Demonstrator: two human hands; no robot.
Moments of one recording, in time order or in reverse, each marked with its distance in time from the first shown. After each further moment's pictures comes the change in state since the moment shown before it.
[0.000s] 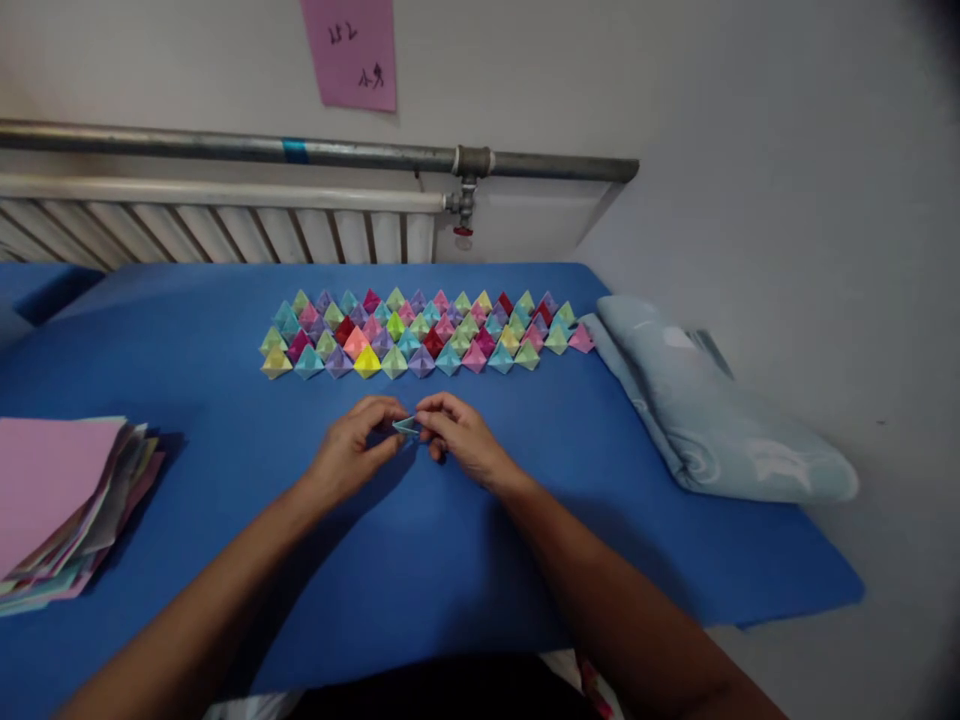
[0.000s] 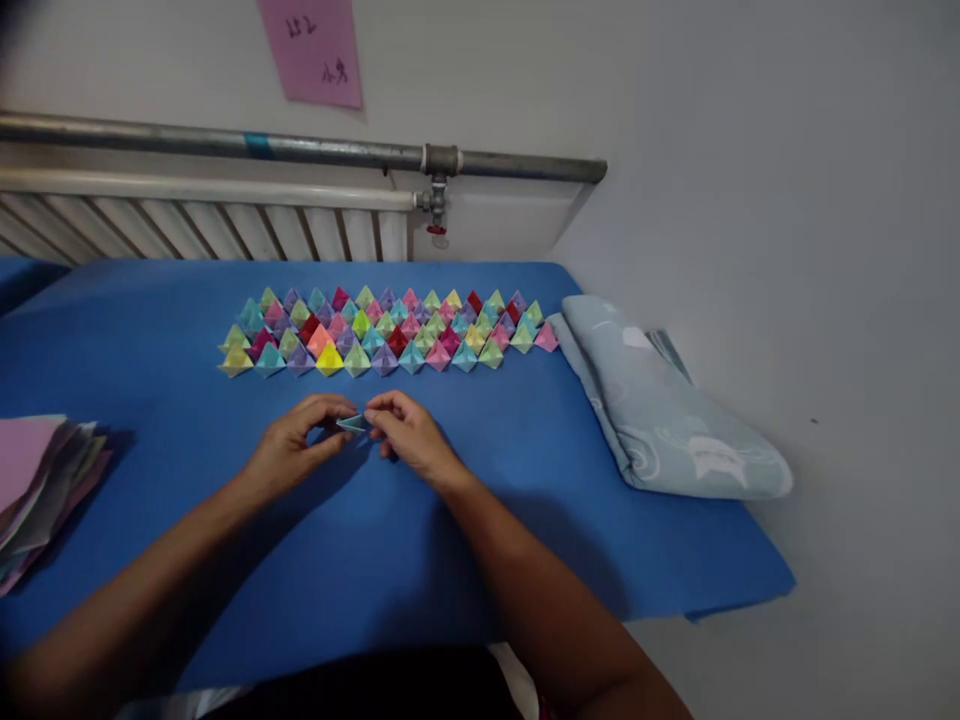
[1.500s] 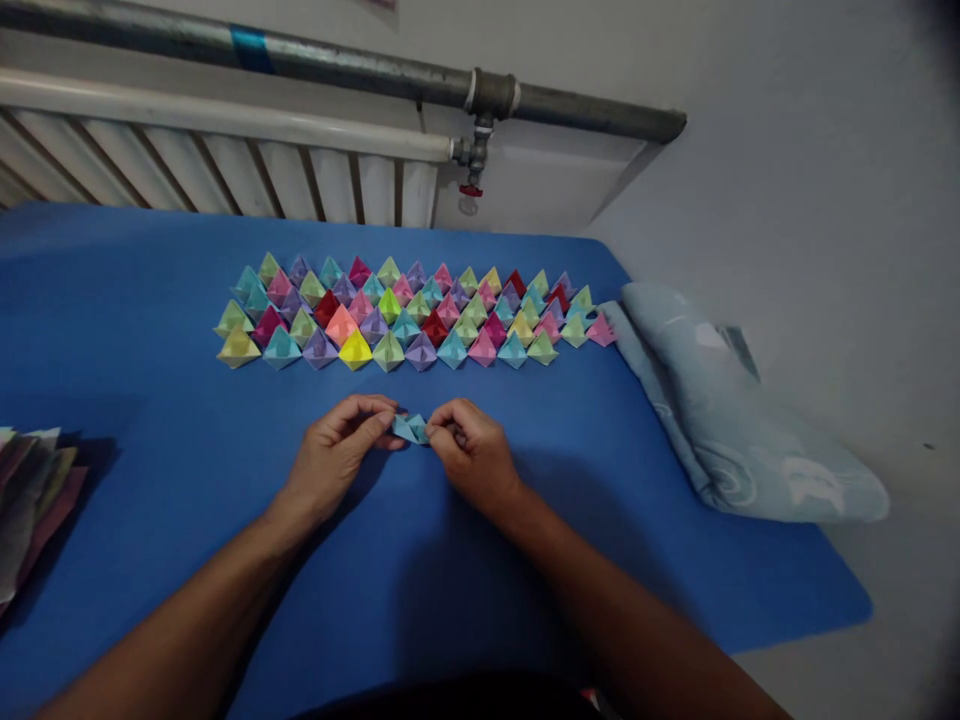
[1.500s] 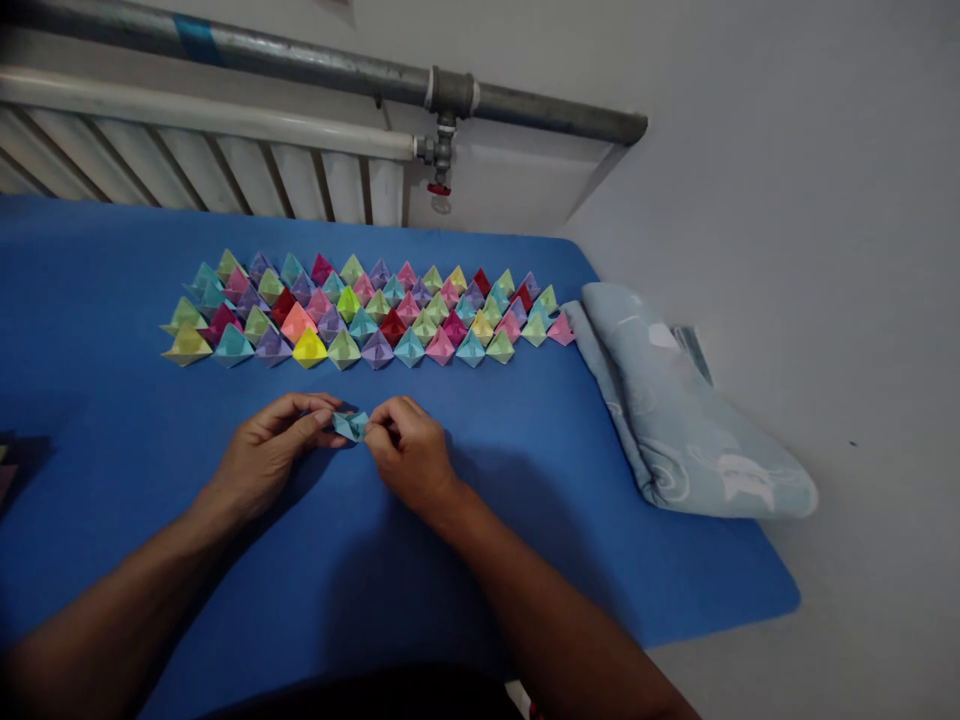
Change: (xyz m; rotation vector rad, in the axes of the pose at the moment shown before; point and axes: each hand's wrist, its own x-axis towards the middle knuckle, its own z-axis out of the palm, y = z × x) left_hand 0.011 -0.008 0.010 -0.652 0.130 -0.514; right_hand -0.001 0.006 0.004 -0.600 0.271 -0.321
